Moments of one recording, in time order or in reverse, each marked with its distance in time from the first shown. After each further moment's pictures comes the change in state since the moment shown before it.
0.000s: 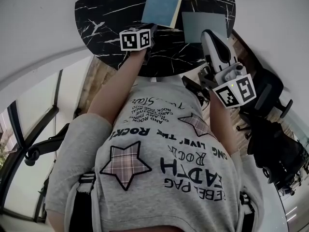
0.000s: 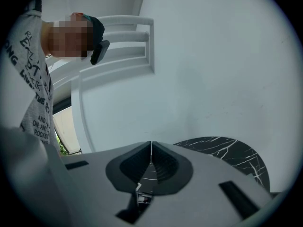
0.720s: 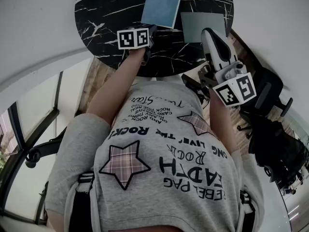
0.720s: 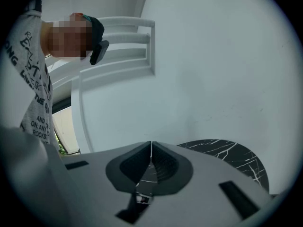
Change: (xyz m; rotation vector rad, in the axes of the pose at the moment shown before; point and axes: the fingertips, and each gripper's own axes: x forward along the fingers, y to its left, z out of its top) left arm -0.005 -0.009 0.001 -0.055 0.042 -0.057; right arm 0.000 0.000 0.006 -0.011 -0.018 -0.010
